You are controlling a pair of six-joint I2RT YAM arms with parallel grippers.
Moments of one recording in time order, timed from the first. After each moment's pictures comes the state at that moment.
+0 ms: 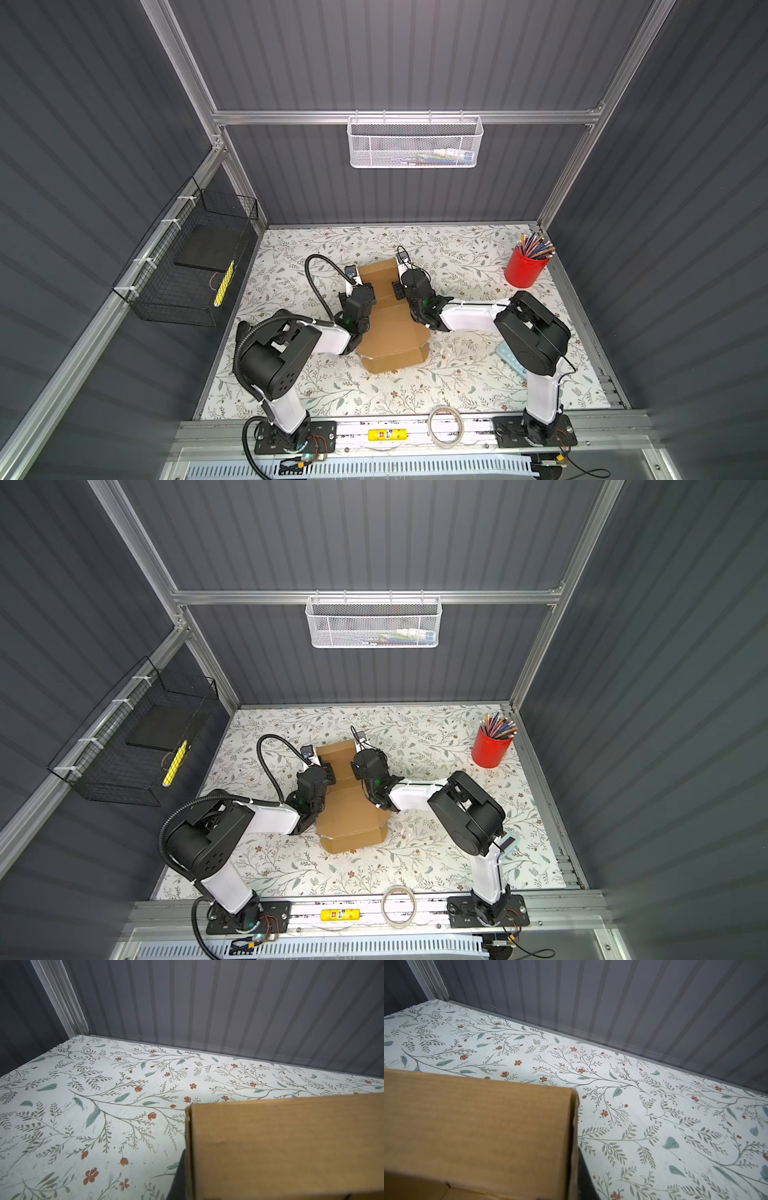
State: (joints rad) left arm -0.61 1.72 0.62 0.79 -0.67 -0.28; right arm 0.81 1.95 1.12 0.46 0.50 0.06
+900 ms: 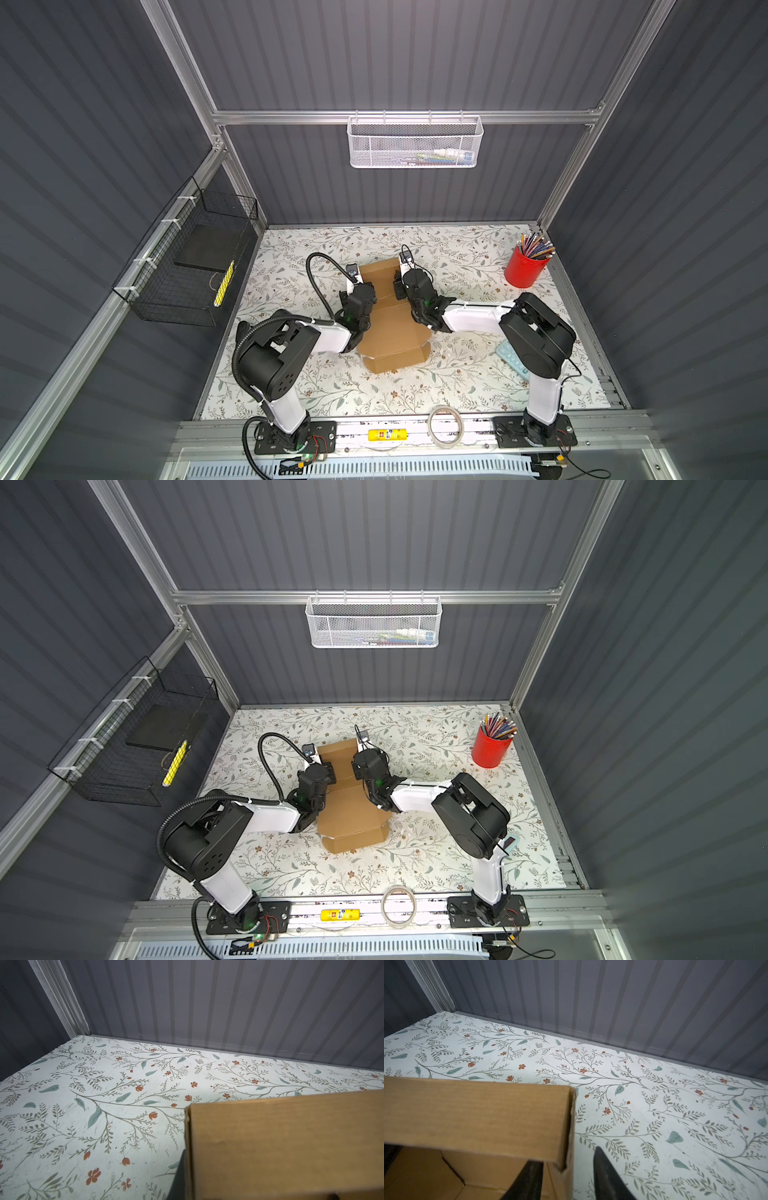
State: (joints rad) left arm -0.61 1.71 0.65 0.74 -0.67 -0.27; right arm 0.82 1.92 1.10 0.45 0.49 0.11
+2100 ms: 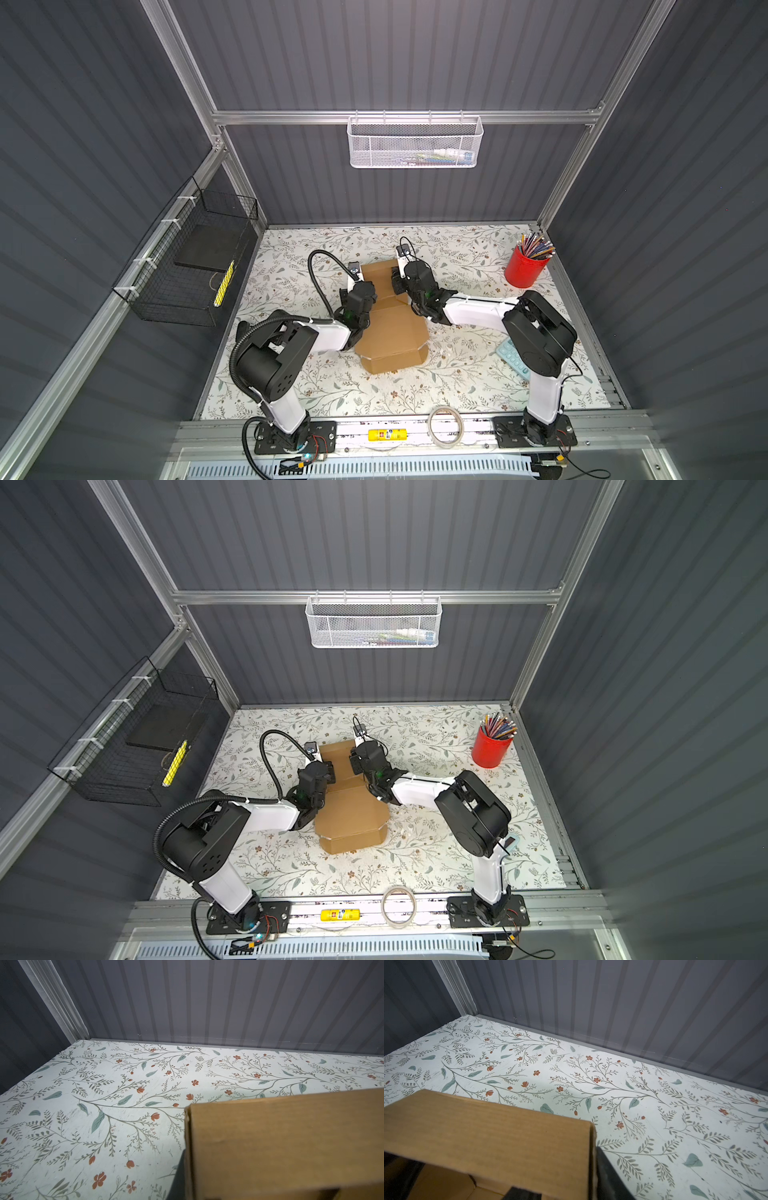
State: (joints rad) left arm -0.61 1.70 0.67 0.67 -0.65 -0.23; right arm 0.78 1.92 1.17 0.40 0.36 0.10
